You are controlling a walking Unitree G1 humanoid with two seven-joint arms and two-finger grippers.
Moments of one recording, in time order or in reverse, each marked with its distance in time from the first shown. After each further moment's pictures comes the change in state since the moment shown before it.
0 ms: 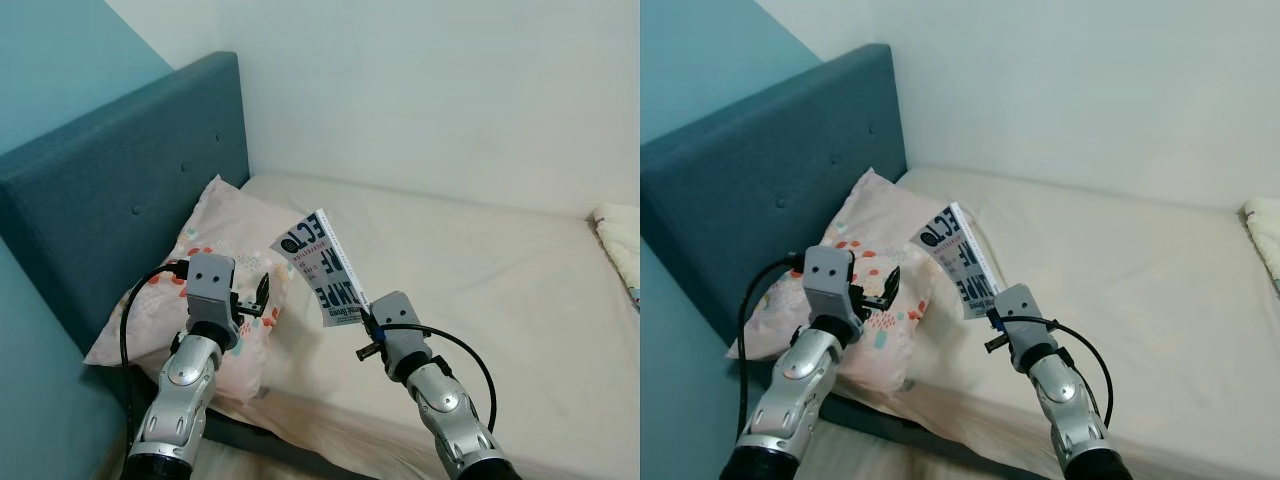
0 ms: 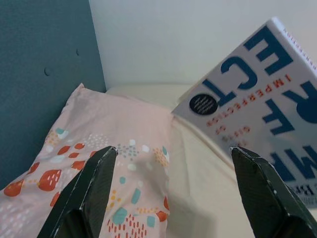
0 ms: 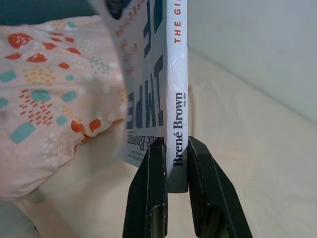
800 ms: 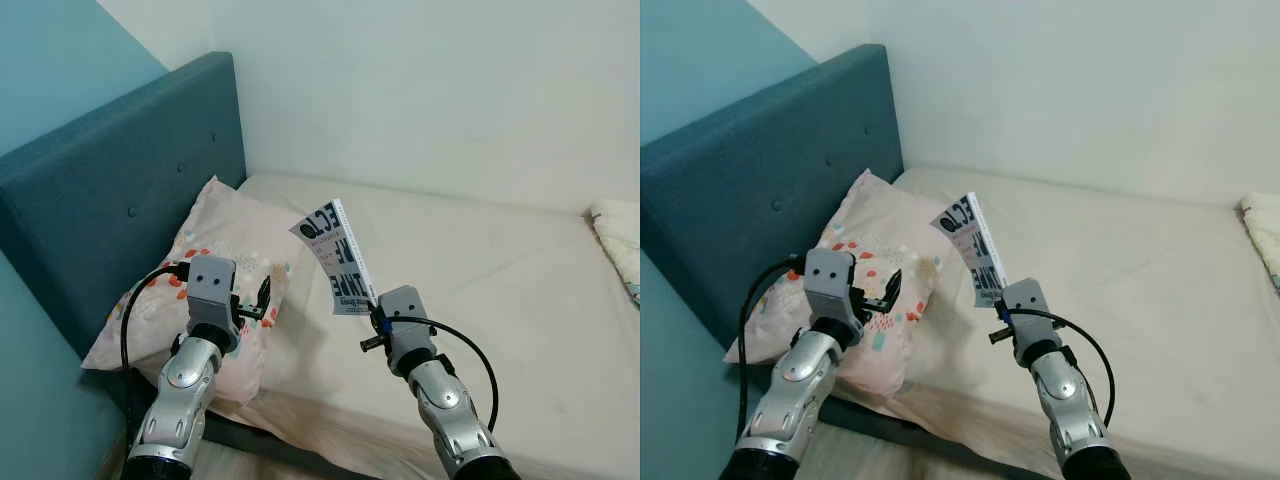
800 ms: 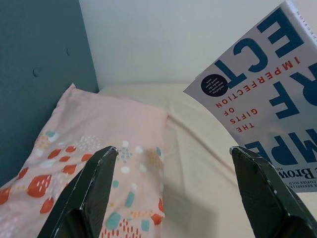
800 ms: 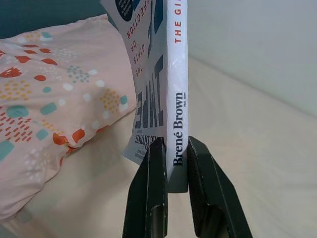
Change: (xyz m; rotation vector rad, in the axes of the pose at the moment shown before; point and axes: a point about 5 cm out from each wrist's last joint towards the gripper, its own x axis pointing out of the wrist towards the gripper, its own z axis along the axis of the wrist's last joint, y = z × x) left arm 0.001 -0.002 0.002 0.005 -0.011 -0.025; right arm 0.001 -0.007 0.001 0.050 -0.005 -0.070
